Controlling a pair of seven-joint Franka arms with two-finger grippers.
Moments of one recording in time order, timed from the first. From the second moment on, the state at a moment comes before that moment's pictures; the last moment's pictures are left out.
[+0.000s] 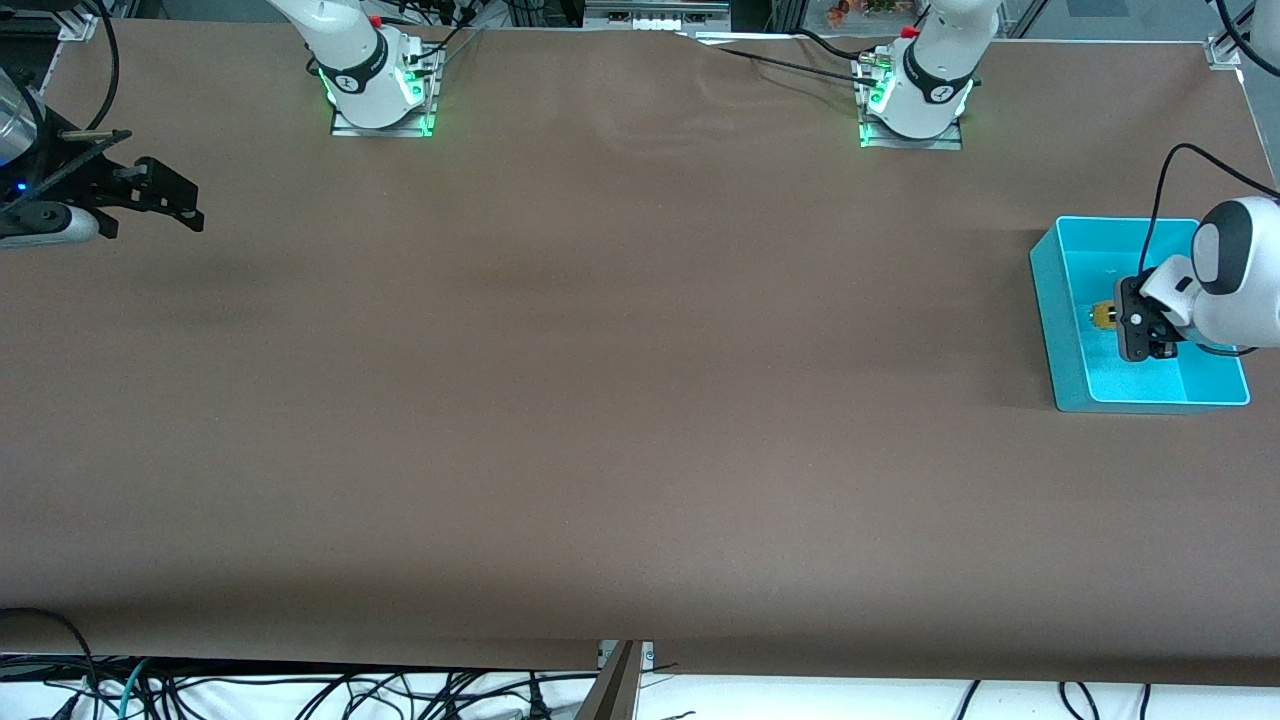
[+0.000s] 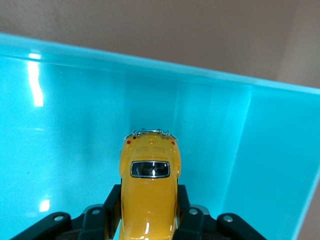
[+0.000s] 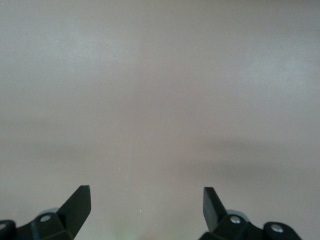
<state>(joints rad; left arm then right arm) 0.68 0.46 -0.27 -1.97 0.47 2.06 1.56 -0.04 -0.08 0.05 -1.73 0.01 1.62 -0.08</state>
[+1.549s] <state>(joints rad) 0.75 0.44 -0.35 -1.94 0.46 2.01 1.74 -0.04 -0.08 0.05 -1.73 0.01 1.62 -0.08</state>
